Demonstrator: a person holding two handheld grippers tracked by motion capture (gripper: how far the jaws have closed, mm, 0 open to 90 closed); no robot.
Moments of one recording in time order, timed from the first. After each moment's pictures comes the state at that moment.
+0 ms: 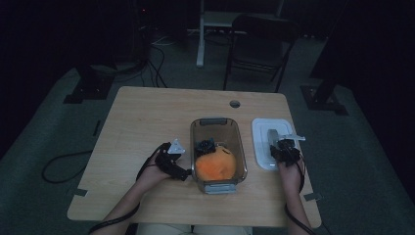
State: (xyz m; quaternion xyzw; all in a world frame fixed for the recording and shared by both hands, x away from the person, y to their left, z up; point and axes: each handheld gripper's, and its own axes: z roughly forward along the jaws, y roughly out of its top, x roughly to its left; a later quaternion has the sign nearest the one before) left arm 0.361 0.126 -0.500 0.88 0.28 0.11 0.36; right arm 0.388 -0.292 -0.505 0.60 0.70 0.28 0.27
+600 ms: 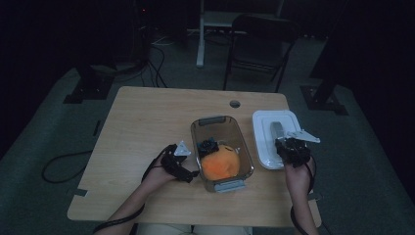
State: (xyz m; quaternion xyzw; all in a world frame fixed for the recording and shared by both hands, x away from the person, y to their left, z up) left arm 0.359 0.109 -0.503 0.89 0.27 0.11 0.36; right arm 0.338 -0.281 -0.427 0.56 0.69 0.34 0.31
